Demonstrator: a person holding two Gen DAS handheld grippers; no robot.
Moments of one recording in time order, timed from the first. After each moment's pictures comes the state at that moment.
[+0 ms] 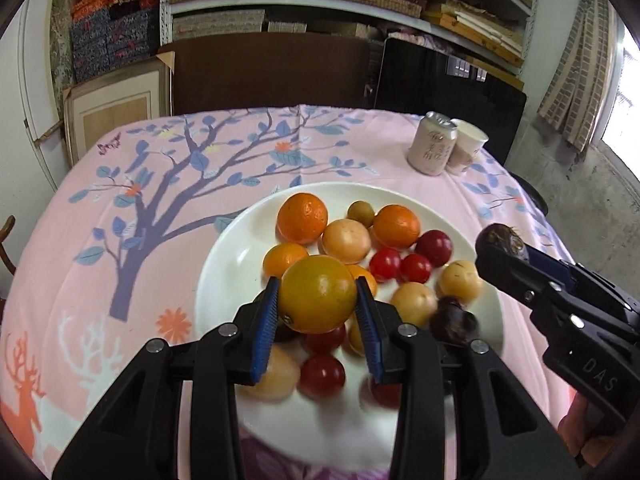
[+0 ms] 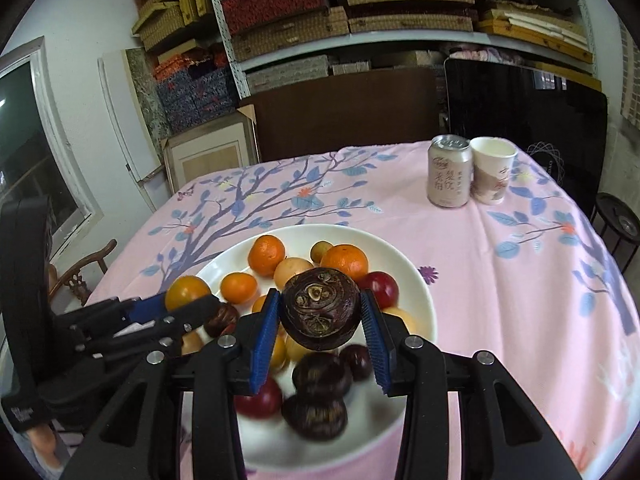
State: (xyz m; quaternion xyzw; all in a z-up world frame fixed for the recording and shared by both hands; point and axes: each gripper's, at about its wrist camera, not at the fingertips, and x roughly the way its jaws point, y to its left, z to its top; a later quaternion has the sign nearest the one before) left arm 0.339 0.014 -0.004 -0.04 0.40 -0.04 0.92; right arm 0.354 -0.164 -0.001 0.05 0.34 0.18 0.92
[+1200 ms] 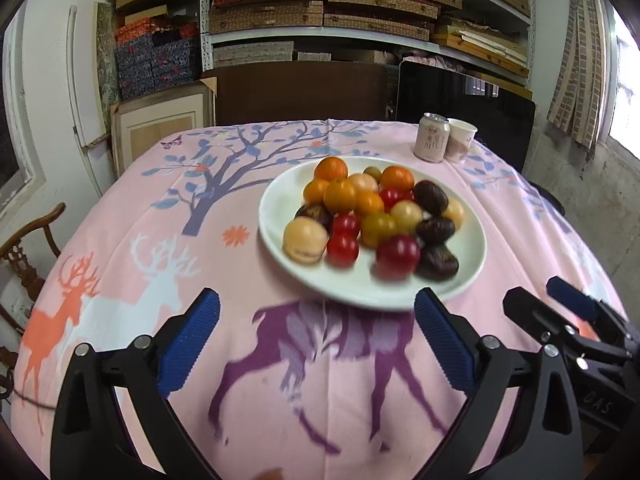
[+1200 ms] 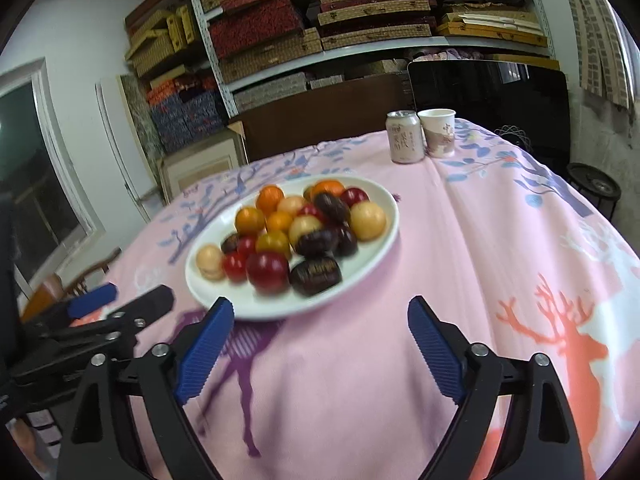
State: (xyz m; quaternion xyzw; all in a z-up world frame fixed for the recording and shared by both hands) left arm 0.181 0.010 -0.003 -0.01 0.34 0.02 0.94; right arm 0.209 -0.197 -0.034 0.08 0.31 0.13 0.94
